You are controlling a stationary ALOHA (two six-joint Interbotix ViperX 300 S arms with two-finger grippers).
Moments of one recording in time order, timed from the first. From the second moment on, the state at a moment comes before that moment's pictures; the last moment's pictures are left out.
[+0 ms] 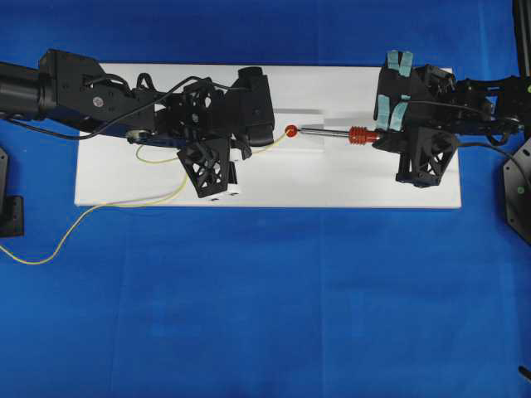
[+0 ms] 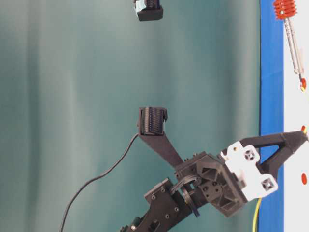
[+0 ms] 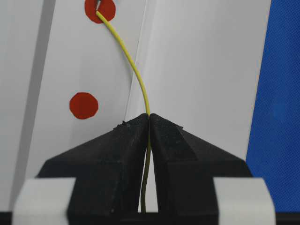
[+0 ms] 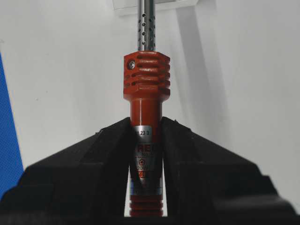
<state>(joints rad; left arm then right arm) 0.11 0.14 0.51 0.00 0.22 -0.05 -0.26 -0.30 0.96 0.12 0.33 -0.03</state>
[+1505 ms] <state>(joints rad) 0.11 -0.27 0.77 0.00 0.23 -0.05 -0.26 -0.45 0.99 0.12 0.34 -0.03</state>
